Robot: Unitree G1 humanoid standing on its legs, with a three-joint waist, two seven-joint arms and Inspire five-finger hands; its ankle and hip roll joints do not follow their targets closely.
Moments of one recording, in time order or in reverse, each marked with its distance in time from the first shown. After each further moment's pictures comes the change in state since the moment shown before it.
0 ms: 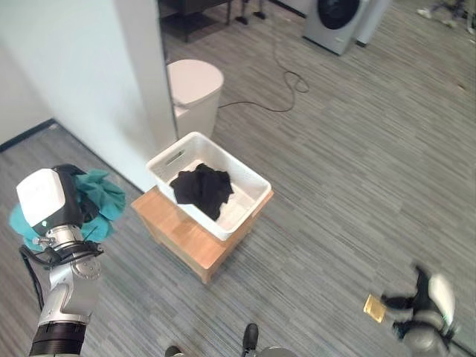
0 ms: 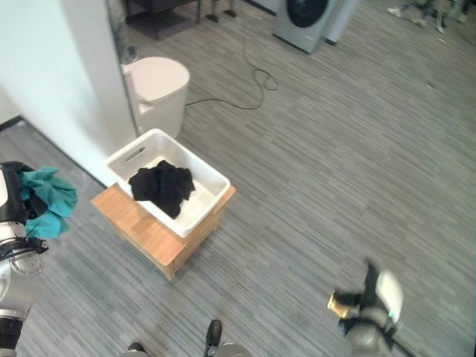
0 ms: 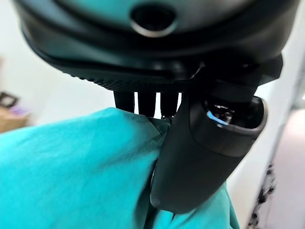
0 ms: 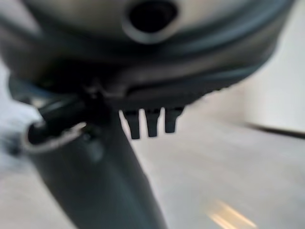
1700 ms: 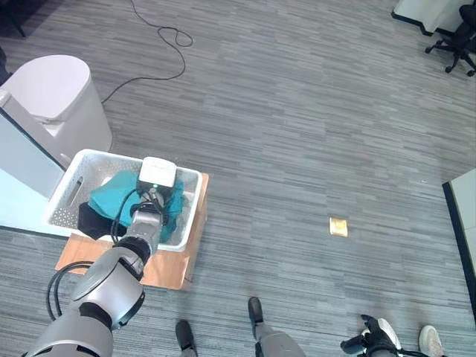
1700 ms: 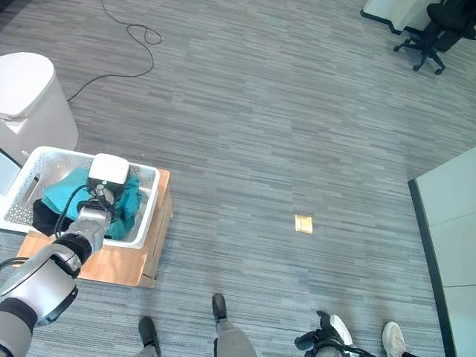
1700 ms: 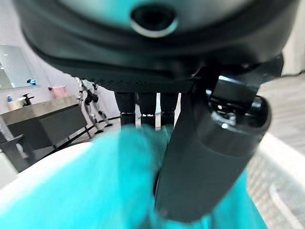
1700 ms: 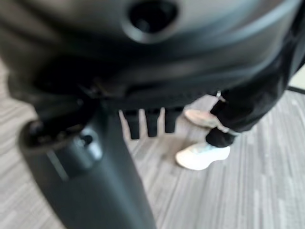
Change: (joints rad) left arm -0.683 -0.099 -0.866 0.932 0.278 0.013 -0.108; right arm -0.215 0.039 0.211 0.508 0.105 -0.121 0.051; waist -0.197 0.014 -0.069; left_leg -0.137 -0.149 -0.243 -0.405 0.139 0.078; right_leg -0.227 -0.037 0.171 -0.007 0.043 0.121
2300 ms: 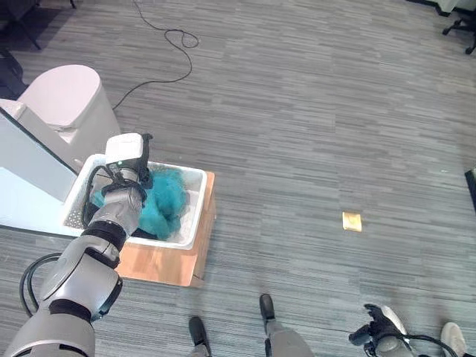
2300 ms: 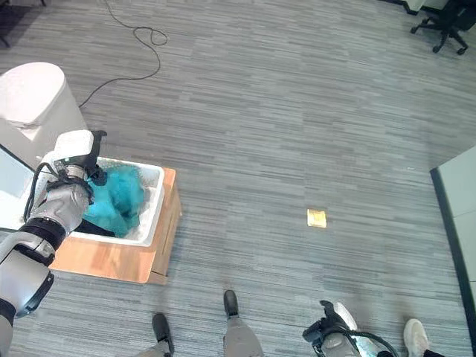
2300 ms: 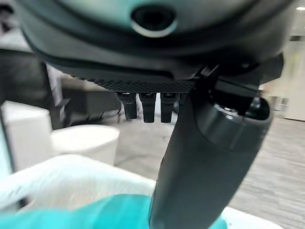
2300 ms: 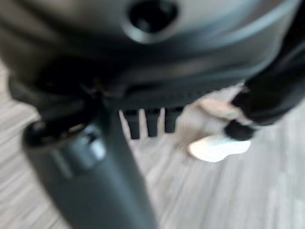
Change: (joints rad) left arm -0.073 0.105 0.152 -0.111 -0.447 -0.114 -0.148; right arm -0.086 -0.050 0.098 -0.008 -0.020 0.051 0.046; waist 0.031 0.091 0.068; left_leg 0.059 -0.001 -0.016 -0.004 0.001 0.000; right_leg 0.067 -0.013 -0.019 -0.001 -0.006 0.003
